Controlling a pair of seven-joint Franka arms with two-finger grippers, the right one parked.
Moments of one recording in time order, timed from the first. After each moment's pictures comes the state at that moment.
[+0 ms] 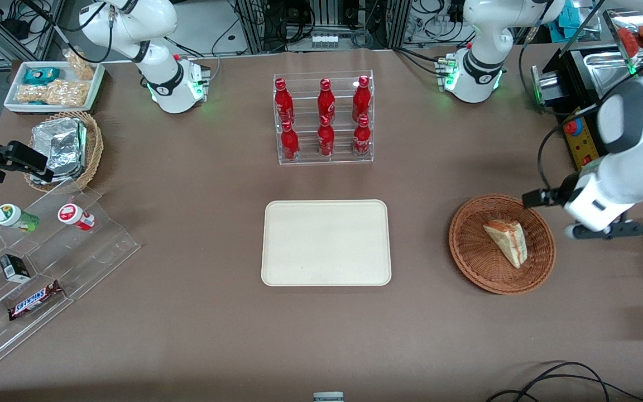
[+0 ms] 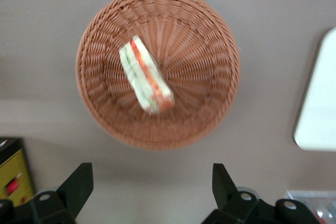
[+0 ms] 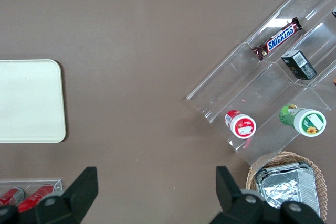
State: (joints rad) arm 0.01 0.18 -0.05 -1.81 -0.02 1.85 -0.12
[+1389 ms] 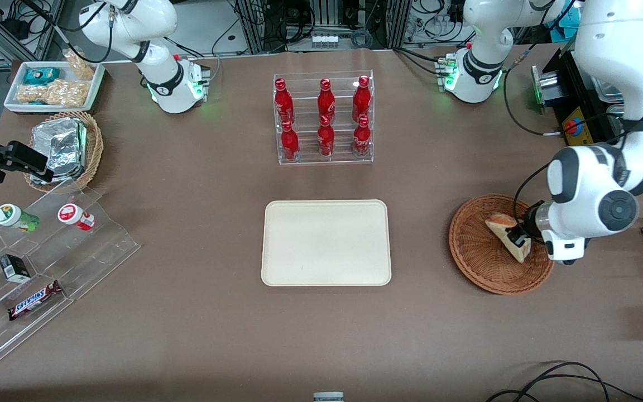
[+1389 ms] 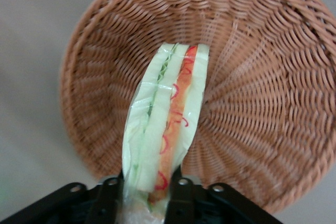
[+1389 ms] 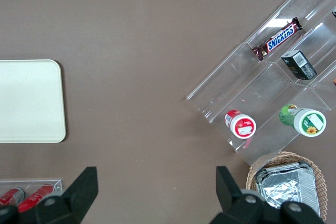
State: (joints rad) arm 0.03 0.36 -0.05 -1.87 -0.02 1.97 -0.87
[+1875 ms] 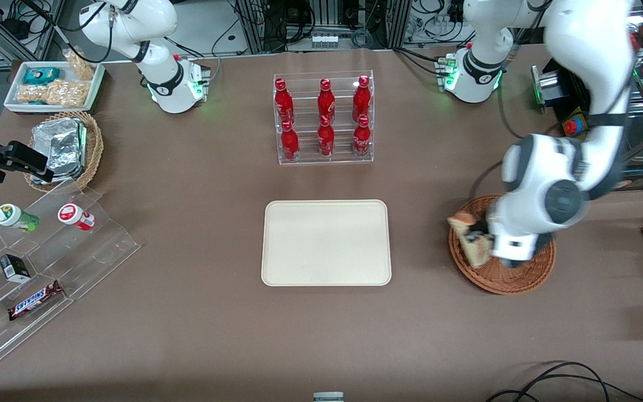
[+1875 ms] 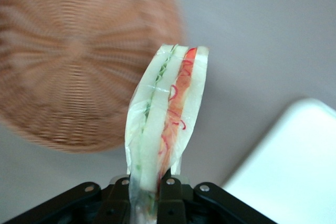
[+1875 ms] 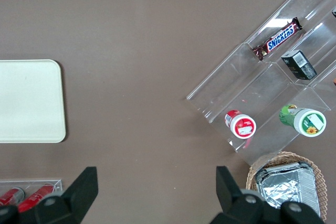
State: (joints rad) arm -0.17 0.38 -0.15 -1.76 -0.02 2.01 -0.78
